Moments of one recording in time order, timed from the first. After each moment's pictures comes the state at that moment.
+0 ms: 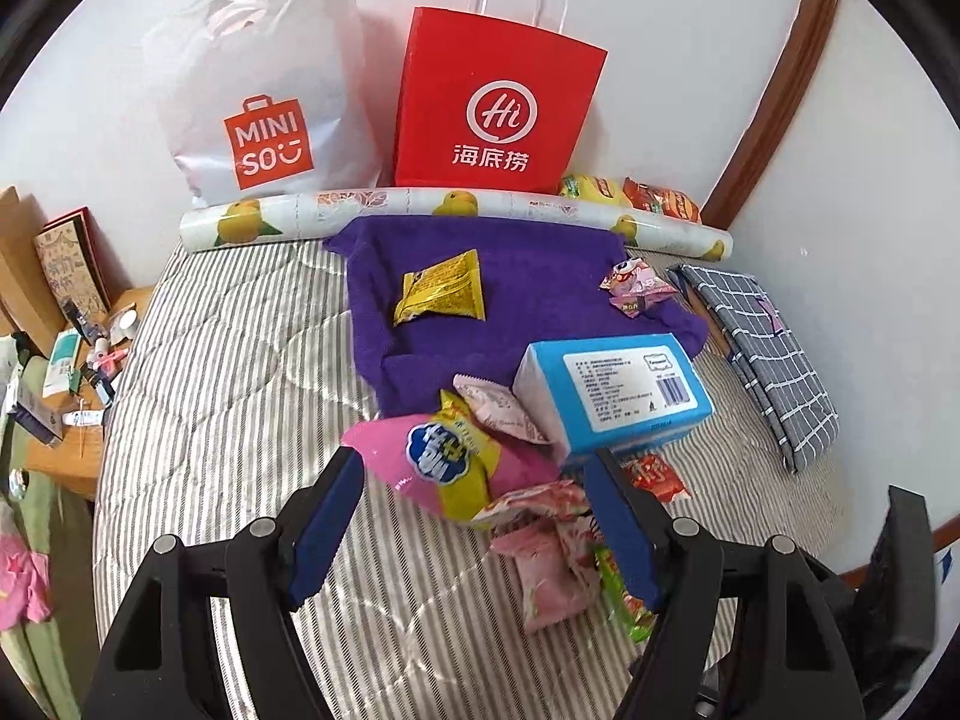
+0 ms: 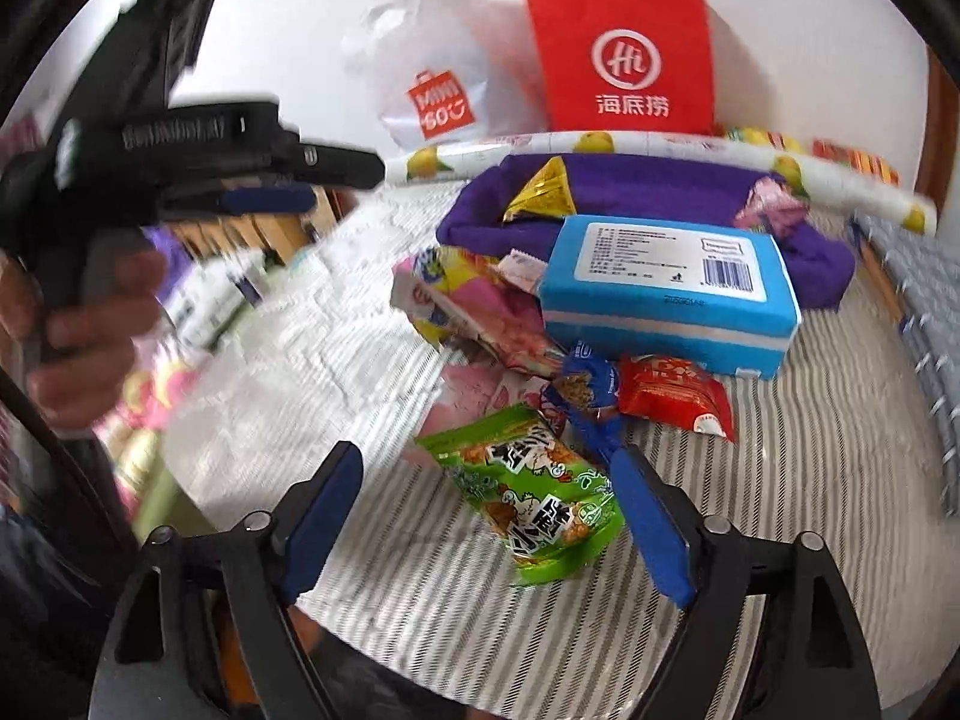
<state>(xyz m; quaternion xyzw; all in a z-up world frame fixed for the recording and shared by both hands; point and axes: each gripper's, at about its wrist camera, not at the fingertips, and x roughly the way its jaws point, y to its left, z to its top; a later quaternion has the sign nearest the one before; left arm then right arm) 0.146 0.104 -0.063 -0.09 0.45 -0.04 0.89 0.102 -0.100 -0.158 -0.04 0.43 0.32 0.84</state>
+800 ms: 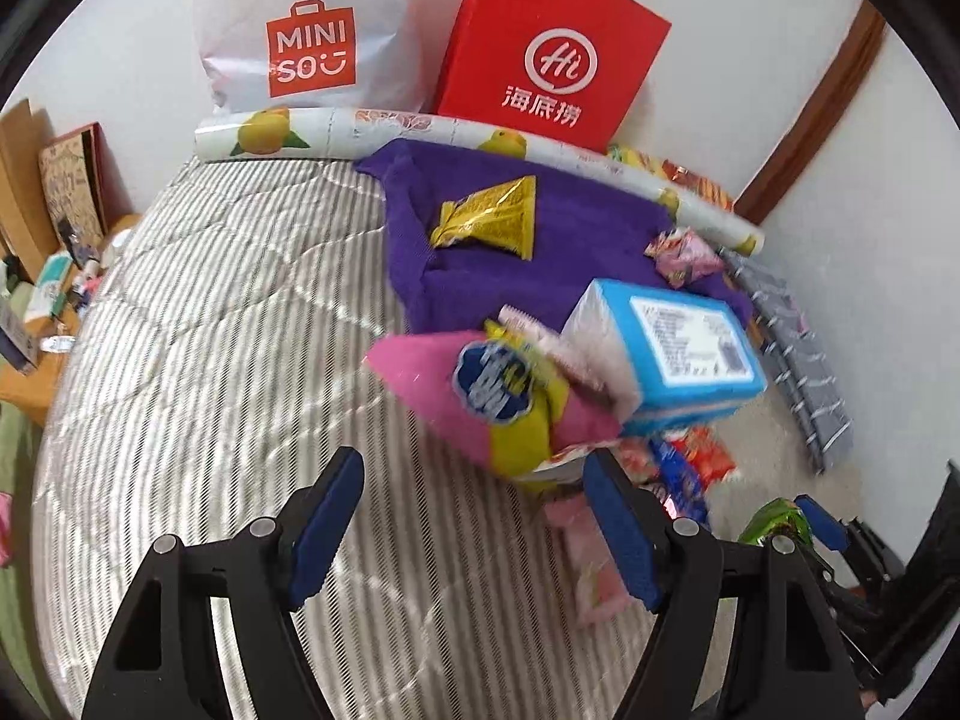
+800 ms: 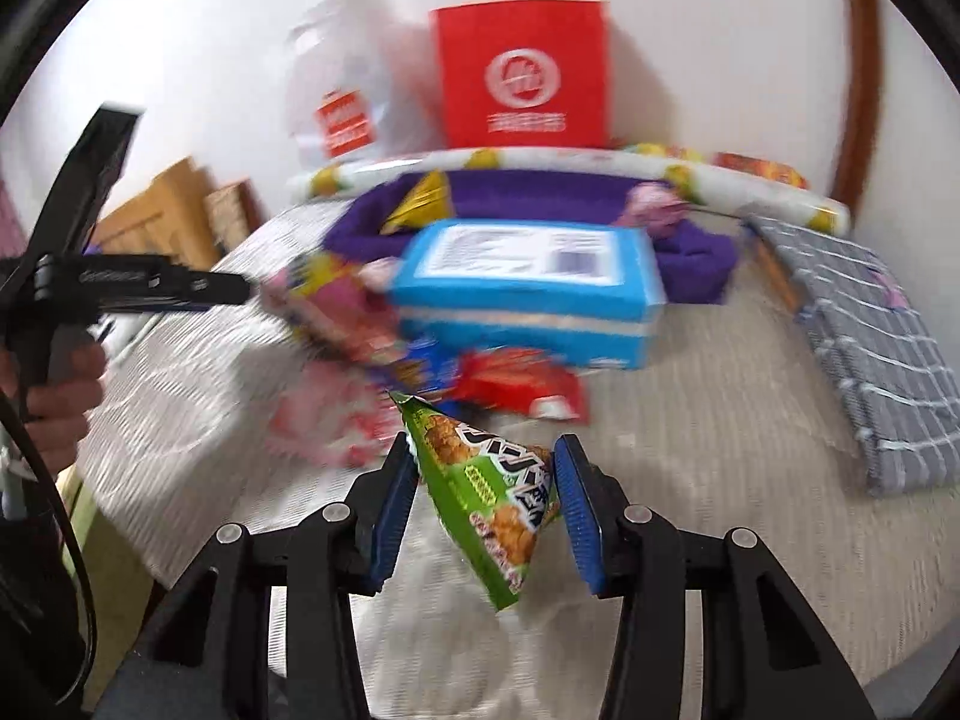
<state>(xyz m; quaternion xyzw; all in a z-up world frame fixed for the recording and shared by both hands) 0.149 0.126 -0.126 -0.15 0.47 -0.03 0.87 0.113 -0.162 -0.170 -0.04 0.40 0.22 0.89</state>
